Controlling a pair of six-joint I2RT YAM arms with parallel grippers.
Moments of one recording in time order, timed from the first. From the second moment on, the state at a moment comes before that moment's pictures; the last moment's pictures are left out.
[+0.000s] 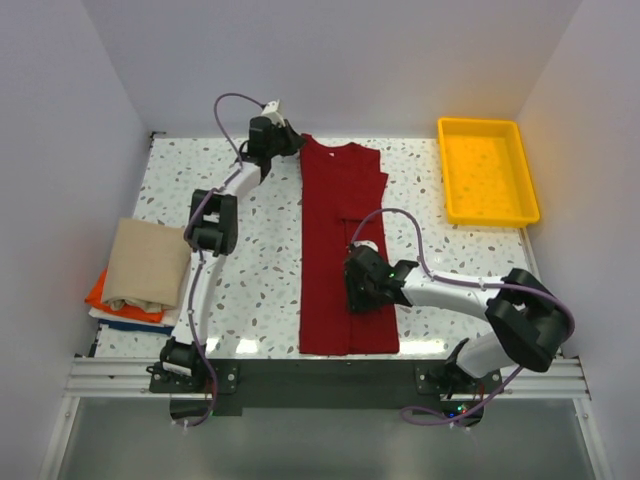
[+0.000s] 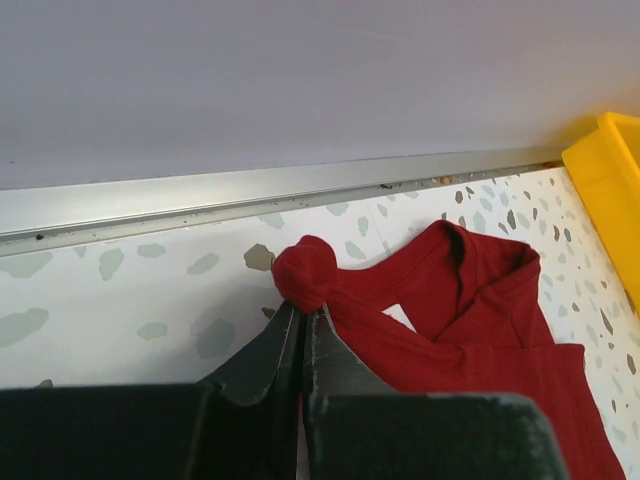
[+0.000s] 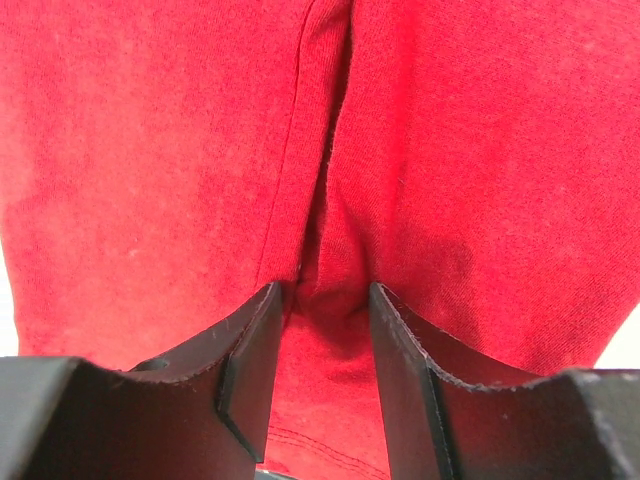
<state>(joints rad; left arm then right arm) -0.22 2.73 2.28 0.19 0.34 -0.48 0.89 1.45 0.72 -0.37 0.11 0.68</state>
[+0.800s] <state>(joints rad) -0.16 2.40 1.92 0.19 0.27 -0.51 0.51 1.62 1.13 -0.43 0.01 0.55</state>
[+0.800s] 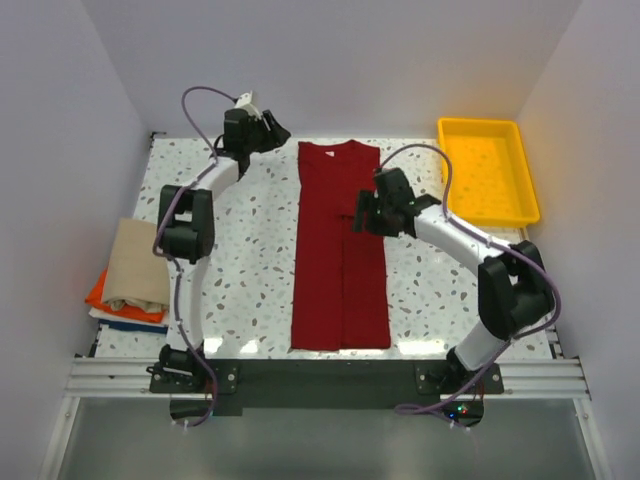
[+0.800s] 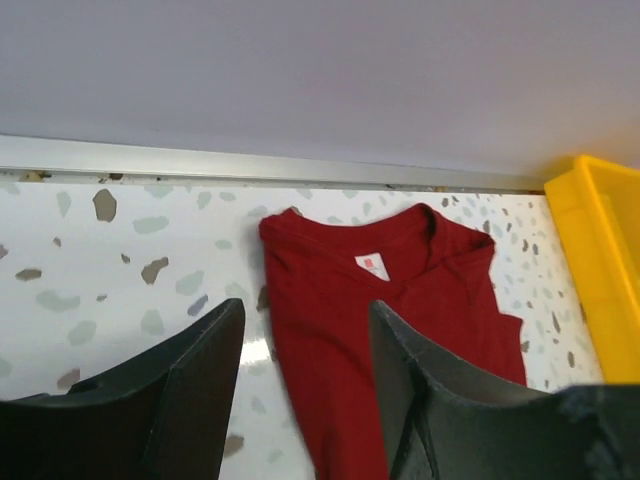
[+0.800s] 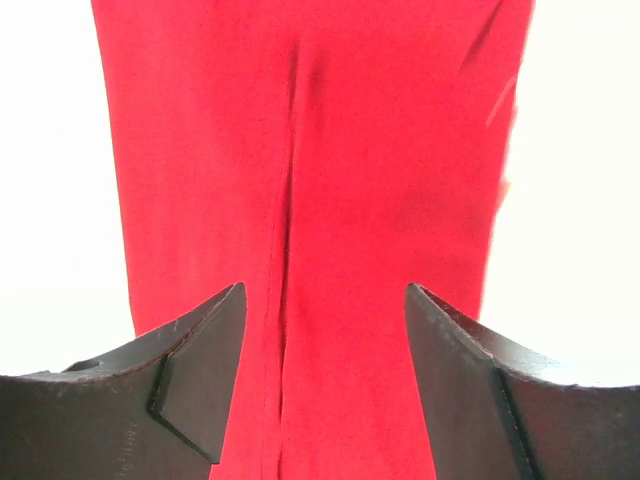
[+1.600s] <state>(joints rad) -0.41 1.55 0.82 0.08 0.14 -0.69 0.28 2.40 1.96 -0.42 -0.11 0.54</state>
